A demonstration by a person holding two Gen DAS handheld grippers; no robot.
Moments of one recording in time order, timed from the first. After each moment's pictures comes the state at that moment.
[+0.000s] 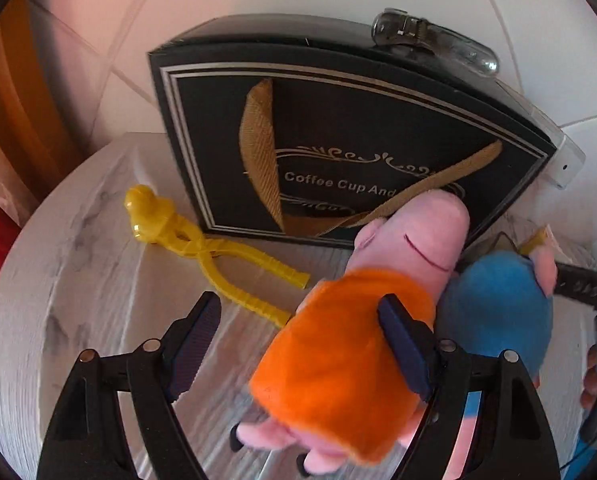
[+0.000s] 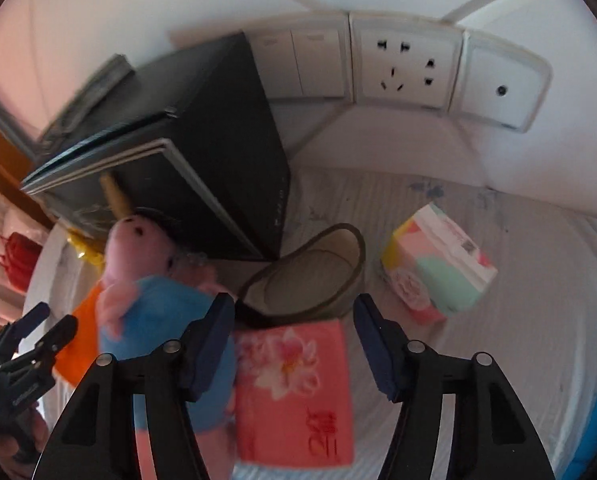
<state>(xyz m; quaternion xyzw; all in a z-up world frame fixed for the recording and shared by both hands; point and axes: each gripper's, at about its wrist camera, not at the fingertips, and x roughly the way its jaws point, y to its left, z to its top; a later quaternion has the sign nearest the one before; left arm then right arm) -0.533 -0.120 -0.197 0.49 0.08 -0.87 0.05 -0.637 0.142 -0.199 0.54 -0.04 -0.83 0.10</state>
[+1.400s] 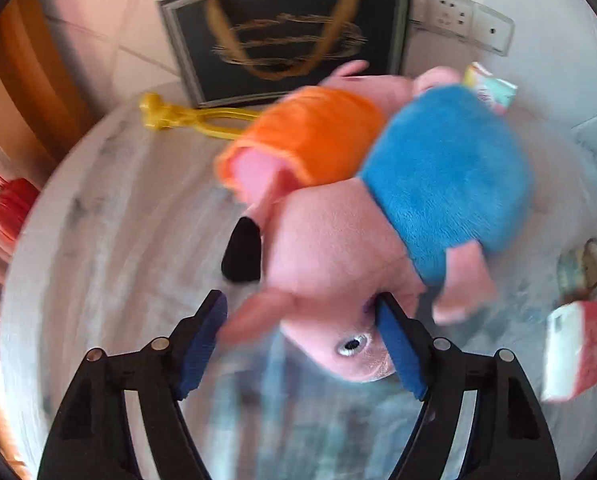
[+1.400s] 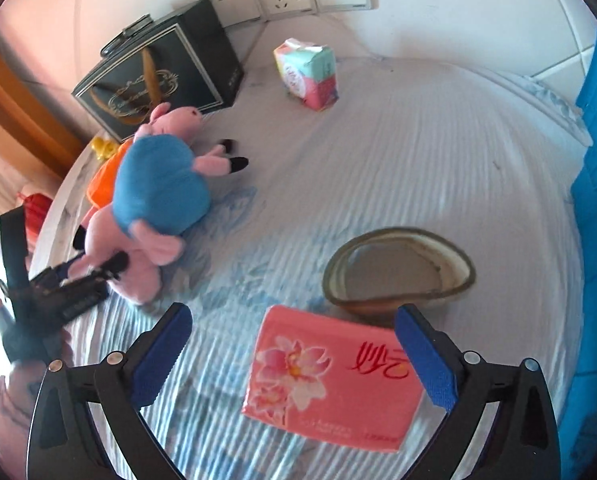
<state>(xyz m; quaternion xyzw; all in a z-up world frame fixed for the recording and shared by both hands) -0.344 -0.054 -0.211 0.51 -0.03 -0.86 0.05 -0.376 0.260 -0.196 0.55 -0.09 -0.82 0.09</state>
